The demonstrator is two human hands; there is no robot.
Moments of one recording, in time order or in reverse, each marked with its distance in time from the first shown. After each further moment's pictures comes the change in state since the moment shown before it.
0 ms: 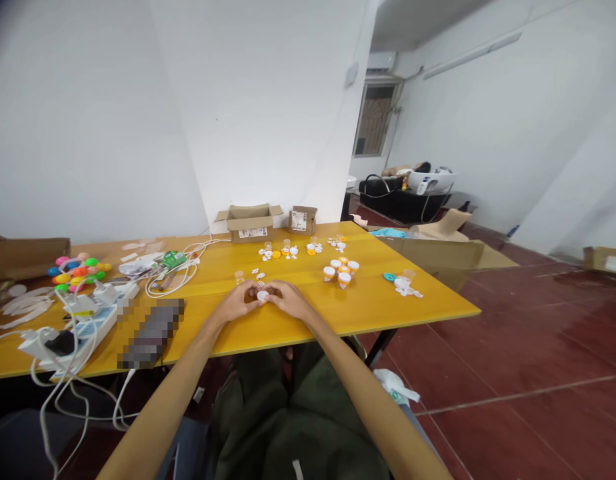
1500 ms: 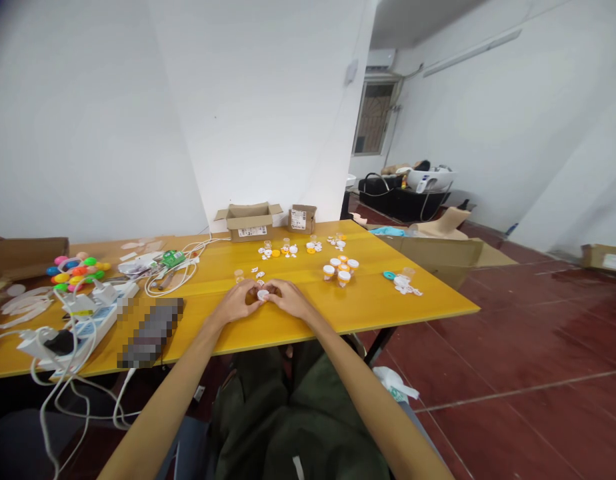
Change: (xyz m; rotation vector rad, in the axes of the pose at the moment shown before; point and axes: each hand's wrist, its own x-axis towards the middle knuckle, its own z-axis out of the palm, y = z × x) left_hand -0.006 0.008 -0.003 0.224 0.027 0.033; right_hand -0.001 0.001 0.001 0.002 0.009 0.028
